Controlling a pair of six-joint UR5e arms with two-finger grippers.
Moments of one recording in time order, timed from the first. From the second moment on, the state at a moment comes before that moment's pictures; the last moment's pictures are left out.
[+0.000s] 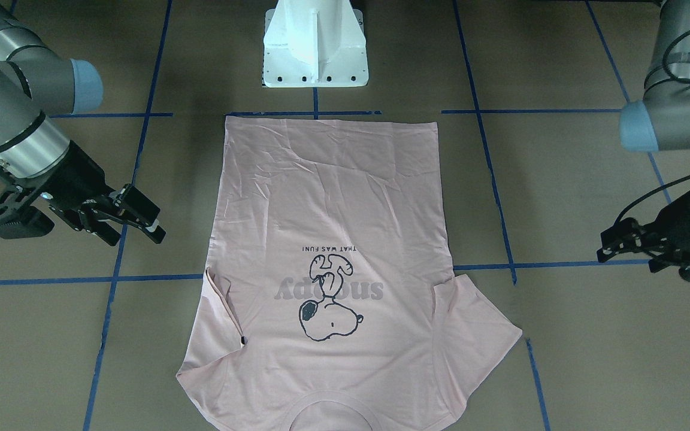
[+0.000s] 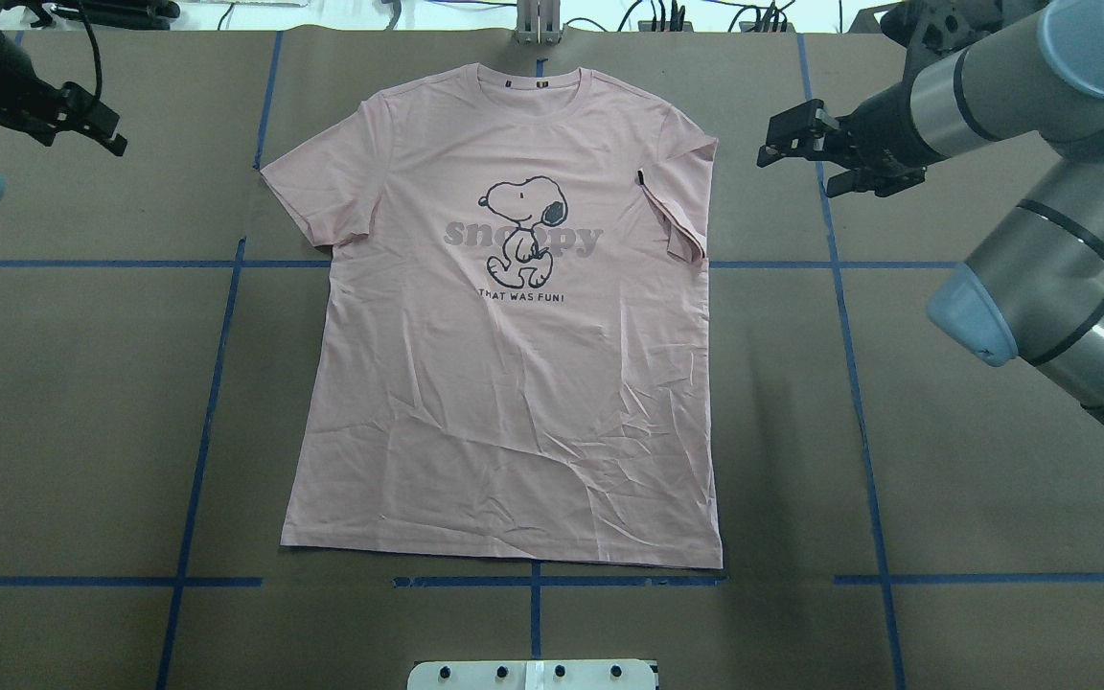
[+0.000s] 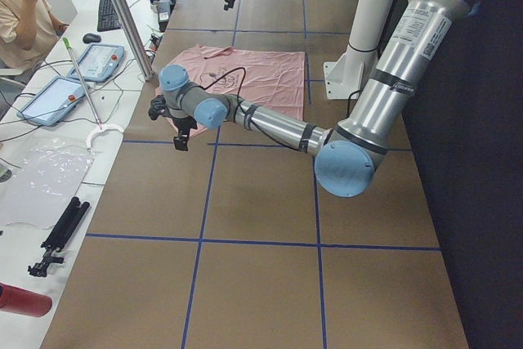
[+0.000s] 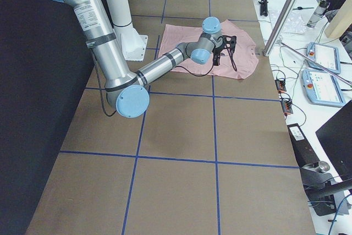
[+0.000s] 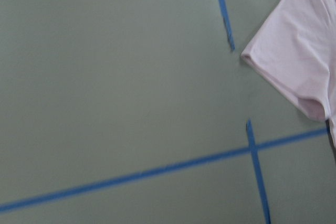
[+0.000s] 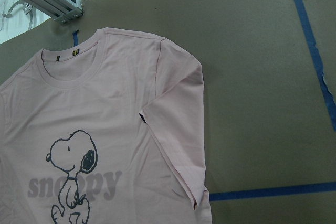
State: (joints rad) left arm -1.18 -2.05 -1.34 -1.90 -2.30 -0.47; right arm 0.96 -1.20 1.72 -1.01 2.15 1.30
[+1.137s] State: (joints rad) left arm -0.97 -2.25 -0.94 -2.34 -2.06 -0.75; right arm 1.04 -1.35 1.83 -1.00 2.16 1.30
